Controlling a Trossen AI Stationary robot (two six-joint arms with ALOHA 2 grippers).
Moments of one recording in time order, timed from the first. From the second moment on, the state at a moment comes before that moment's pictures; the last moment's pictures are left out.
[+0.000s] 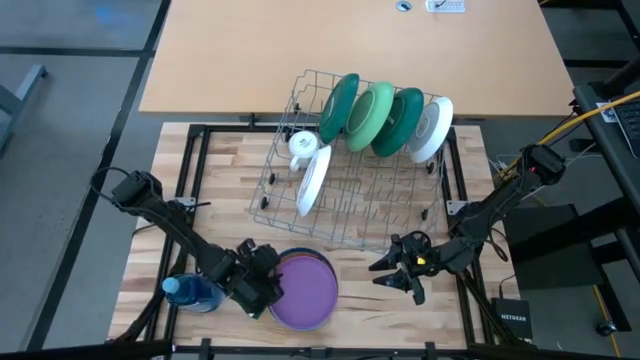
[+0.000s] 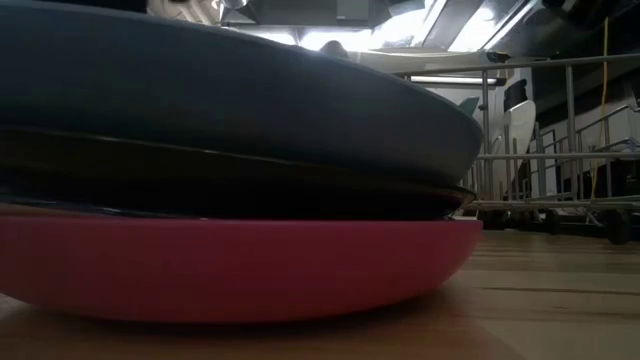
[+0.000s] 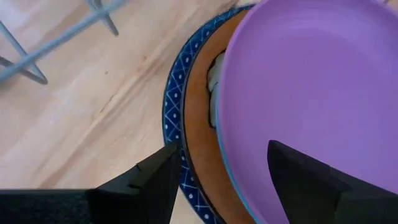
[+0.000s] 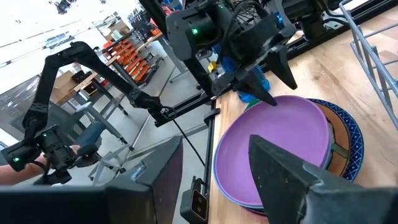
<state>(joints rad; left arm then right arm) -0.65 1.70 1.18 -0.74 -0.55 -1.20 0.75 1.17 0.58 0.48 0.49 0.68</state>
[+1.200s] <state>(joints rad) -0.63 1.75 1.18 -0.69 -0.62 -1.18 0.75 1.17 0.58 0.48 0.49 0.68</state>
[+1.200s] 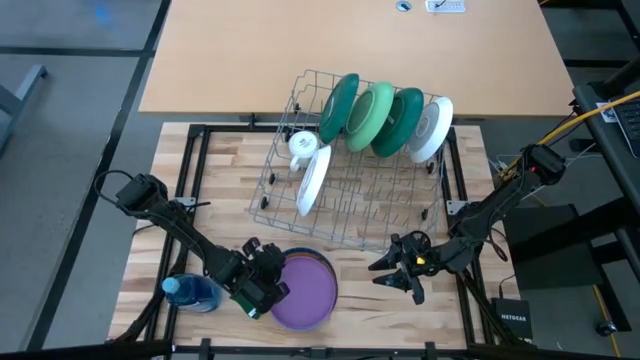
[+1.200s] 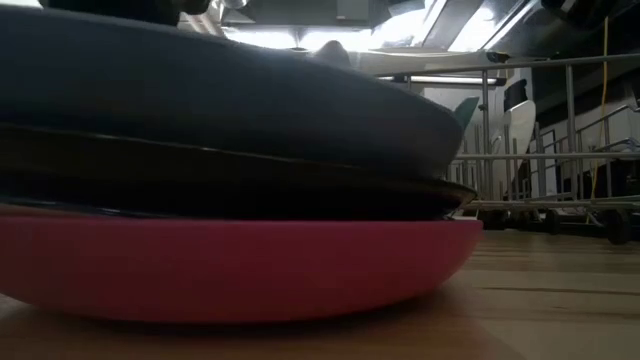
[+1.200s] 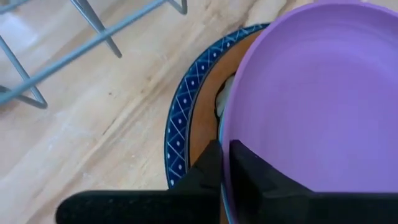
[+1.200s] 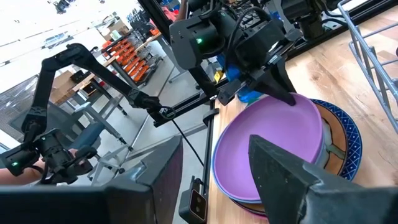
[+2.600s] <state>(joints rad) -0.59 1.74 1.18 -0.53 -0.65 -0.74 0.75 1.17 0.58 0.47 0.49 0.68</state>
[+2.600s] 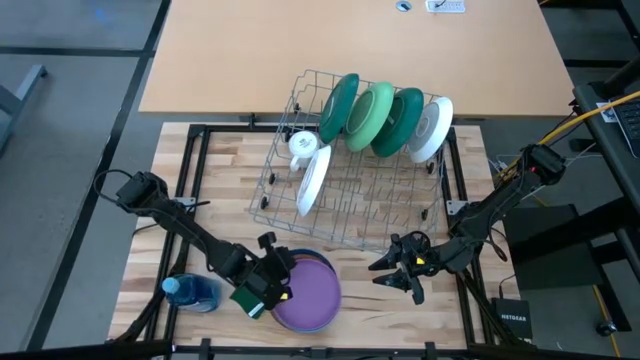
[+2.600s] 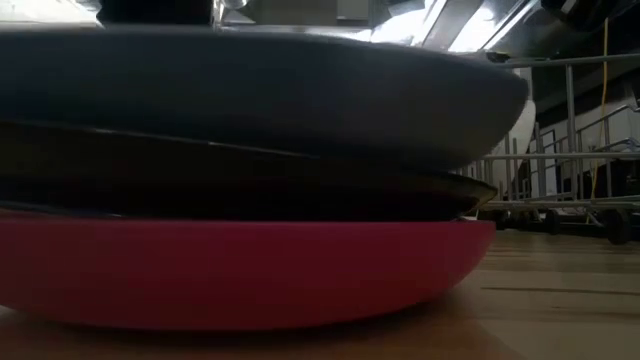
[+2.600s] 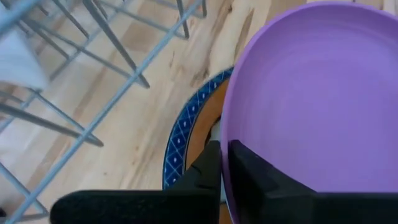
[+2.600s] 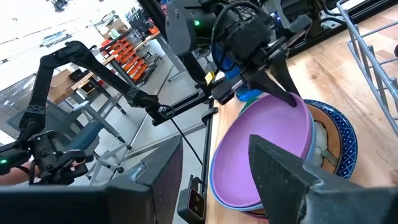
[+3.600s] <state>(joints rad) -0.60 1.74 1.18 -0.47 -0.75 -0.71 0.75 1.17 0.58 0.46 0.49 0.68</state>
